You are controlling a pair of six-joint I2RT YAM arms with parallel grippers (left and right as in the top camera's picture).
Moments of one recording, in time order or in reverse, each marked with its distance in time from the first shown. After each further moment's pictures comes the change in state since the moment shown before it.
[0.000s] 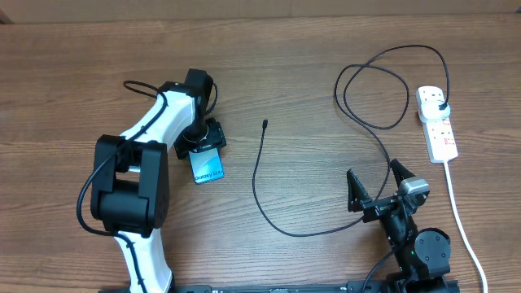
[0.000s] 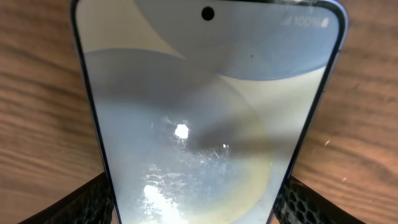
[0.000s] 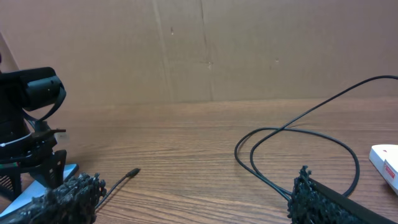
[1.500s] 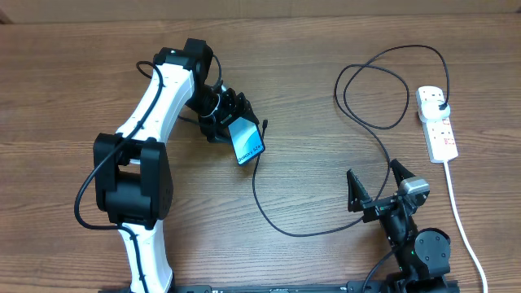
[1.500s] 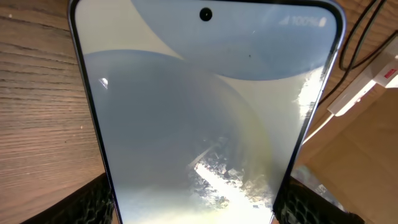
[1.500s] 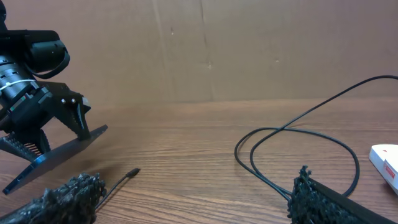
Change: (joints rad) left arm 0.000 0.056 0.333 -0.268 0.638 -0.024; right arm 0.000 0.000 0.000 -0.001 0.000 0.001
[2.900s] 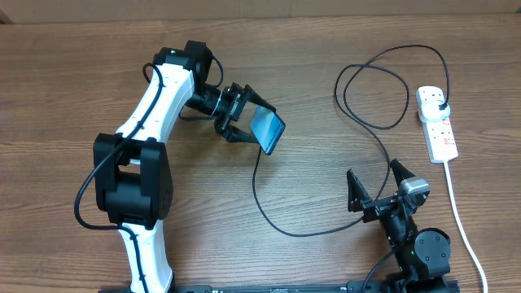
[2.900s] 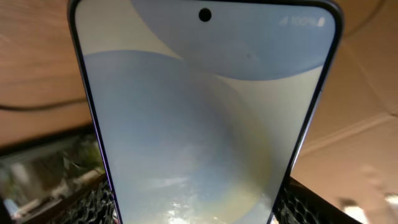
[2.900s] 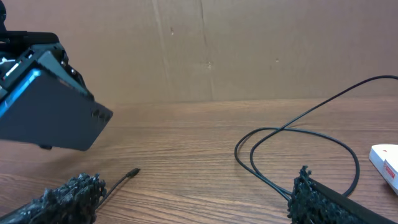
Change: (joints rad) left arm 0.000 0.000 0.000 -0.045 0.476 -0.285; right arm 0.000 0.000 0.000 0.000 0.000 0.000
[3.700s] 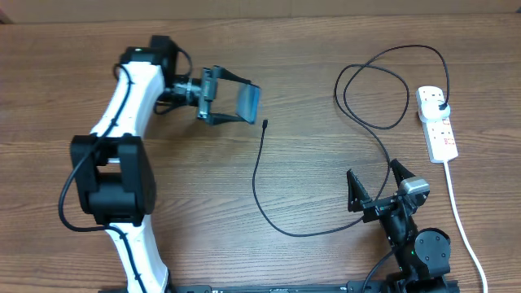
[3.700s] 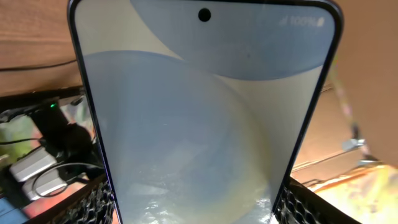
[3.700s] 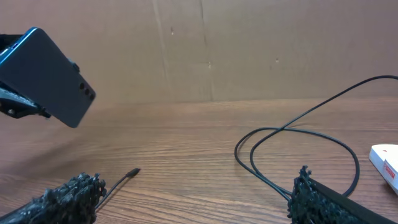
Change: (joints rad) left arm 0.160 0.000 0.000 0.065 0.190 -0.187; right arm 0.000 0.000 0.000 0.000 0.000 -0.001
